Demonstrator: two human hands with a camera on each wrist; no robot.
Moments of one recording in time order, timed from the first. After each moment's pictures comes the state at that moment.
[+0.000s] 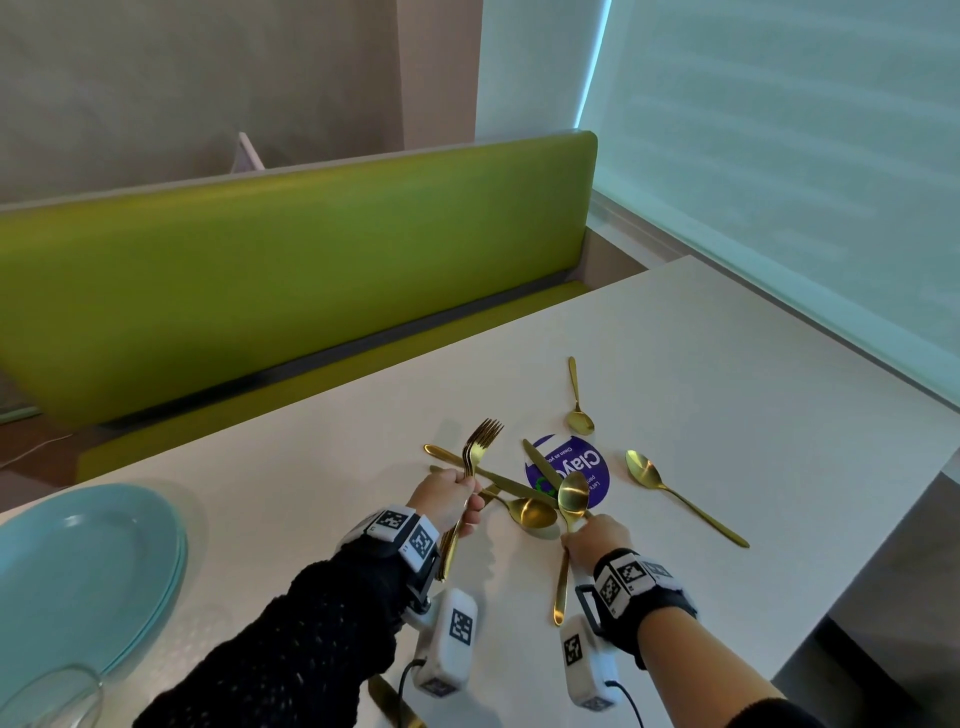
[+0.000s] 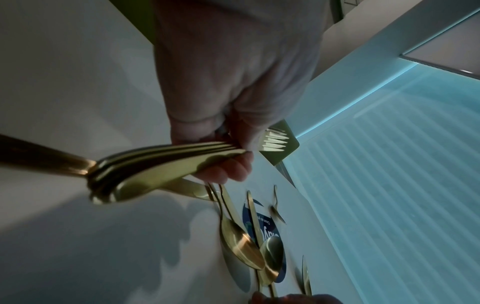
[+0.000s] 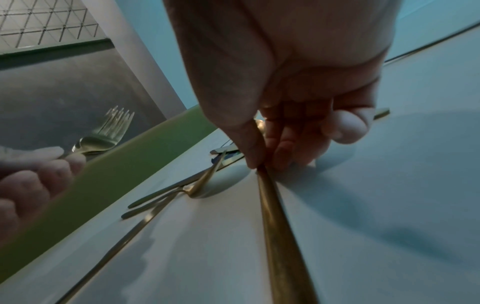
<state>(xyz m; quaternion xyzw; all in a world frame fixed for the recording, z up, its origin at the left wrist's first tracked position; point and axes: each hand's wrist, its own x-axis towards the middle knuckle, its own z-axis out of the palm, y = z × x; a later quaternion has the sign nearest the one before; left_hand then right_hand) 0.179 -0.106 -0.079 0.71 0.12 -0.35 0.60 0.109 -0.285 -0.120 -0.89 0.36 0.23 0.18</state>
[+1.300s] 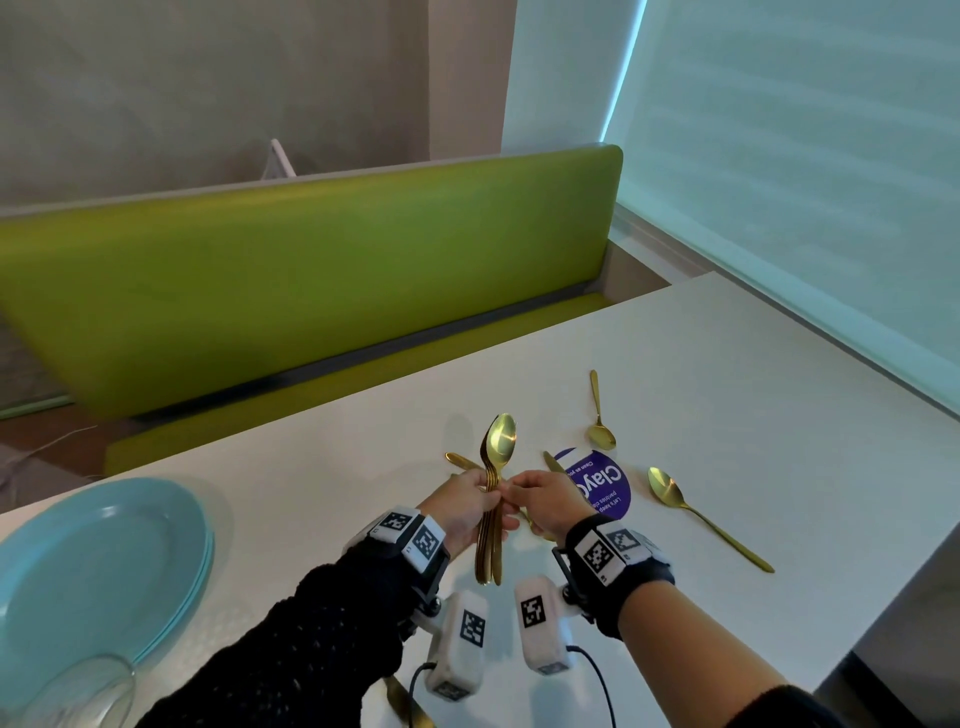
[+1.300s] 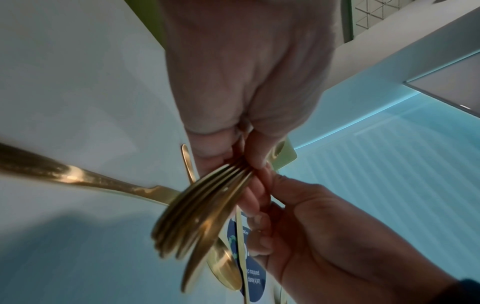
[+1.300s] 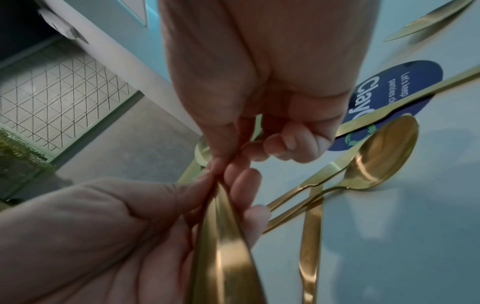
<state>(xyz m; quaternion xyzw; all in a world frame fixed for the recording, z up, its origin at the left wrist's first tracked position) 0.174 -0.094 -0.051 0.66 0.06 -0.39 0.64 0.154 -0.222 -0.071 -0.80 0.20 0.14 0.55</state>
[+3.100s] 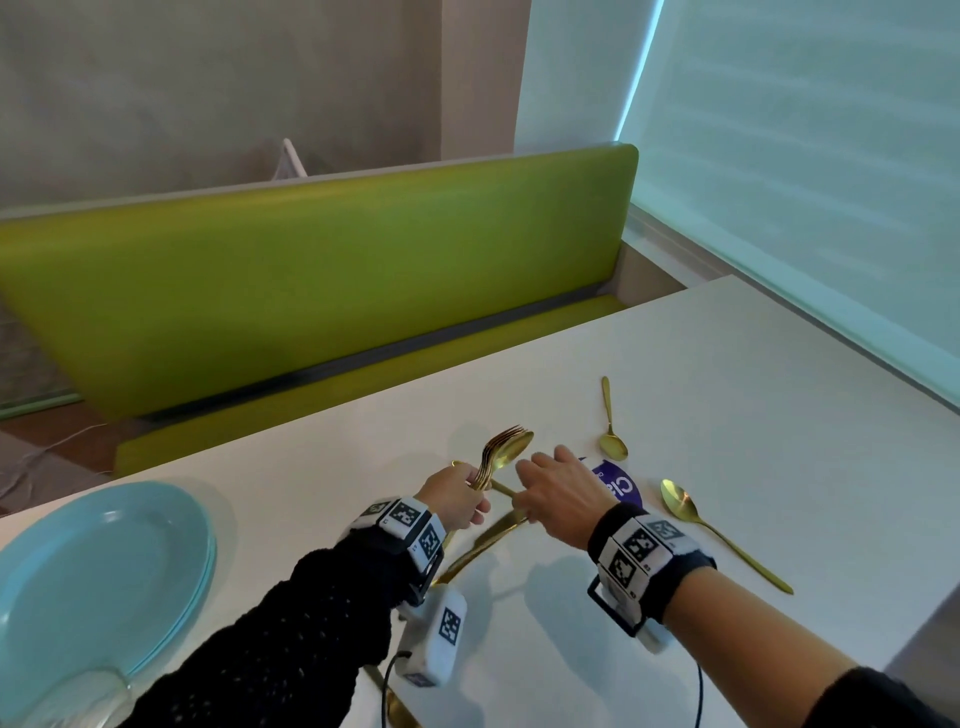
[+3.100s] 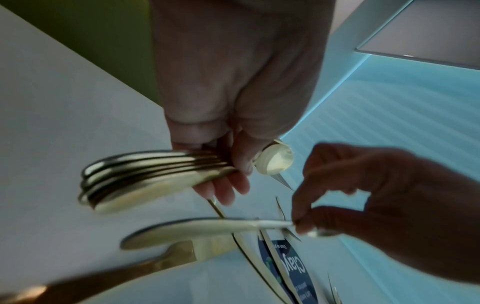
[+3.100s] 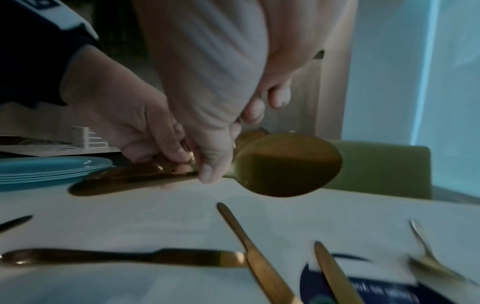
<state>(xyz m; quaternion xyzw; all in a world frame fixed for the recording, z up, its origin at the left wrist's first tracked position) 0.207 -0.086 -0.057 0.82 0.00 -0.34 0.46 0.165 -0.233 -0.030 -0.95 -0.27 0.07 -0.15</state>
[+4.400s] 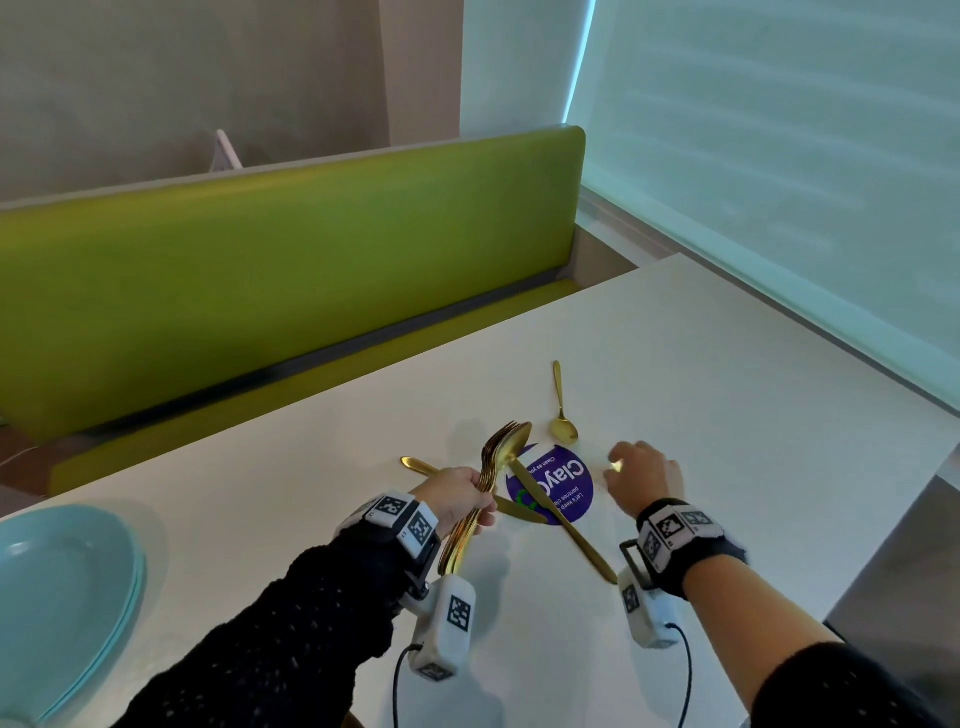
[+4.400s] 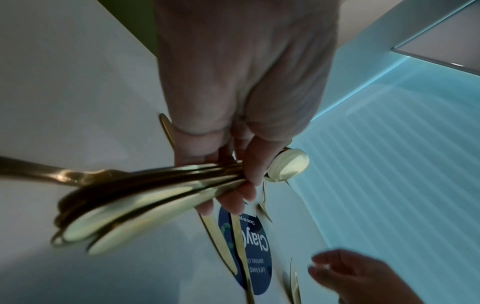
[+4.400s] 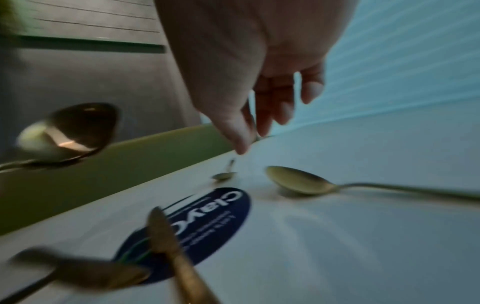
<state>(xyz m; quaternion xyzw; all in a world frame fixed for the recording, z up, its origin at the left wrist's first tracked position) 0.196 -0.141 -0.063 0.73 0.03 -0.43 0.53 0.141 -0.365 -0.071 -0.97 0.25 0.05 0.06</state>
